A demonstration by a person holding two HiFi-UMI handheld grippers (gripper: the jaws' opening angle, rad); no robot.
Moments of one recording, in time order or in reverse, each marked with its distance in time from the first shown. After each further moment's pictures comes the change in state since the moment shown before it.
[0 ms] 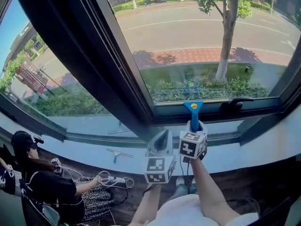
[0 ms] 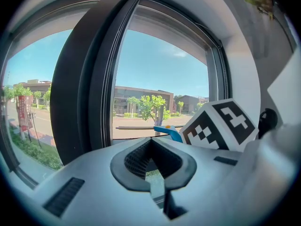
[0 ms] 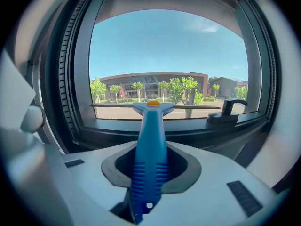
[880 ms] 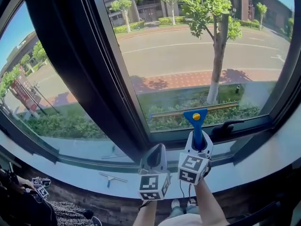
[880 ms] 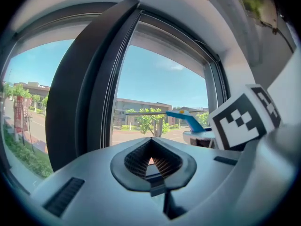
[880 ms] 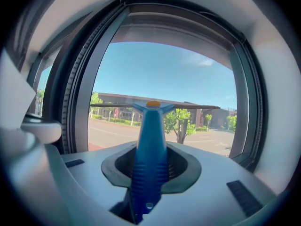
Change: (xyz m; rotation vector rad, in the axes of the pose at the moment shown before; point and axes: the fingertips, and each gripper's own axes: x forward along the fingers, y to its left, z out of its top) left arm 0.000 0.006 0.066 0.011 -0.167 -0.013; right arm -0.068 -0.027 0.110 -0.093 -0.341 -0.117
